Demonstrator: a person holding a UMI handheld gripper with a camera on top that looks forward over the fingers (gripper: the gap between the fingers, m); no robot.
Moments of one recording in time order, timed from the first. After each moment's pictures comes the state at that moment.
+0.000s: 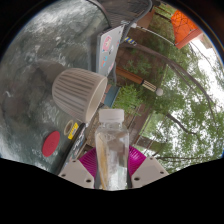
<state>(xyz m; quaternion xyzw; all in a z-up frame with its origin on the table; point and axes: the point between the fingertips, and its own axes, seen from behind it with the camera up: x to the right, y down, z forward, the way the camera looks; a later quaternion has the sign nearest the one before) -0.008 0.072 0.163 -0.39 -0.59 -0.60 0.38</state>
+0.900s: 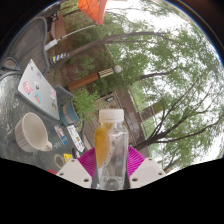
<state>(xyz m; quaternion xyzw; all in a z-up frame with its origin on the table) 0.008 0.069 0.234 -0.55 -0.35 -0.42 0.63</state>
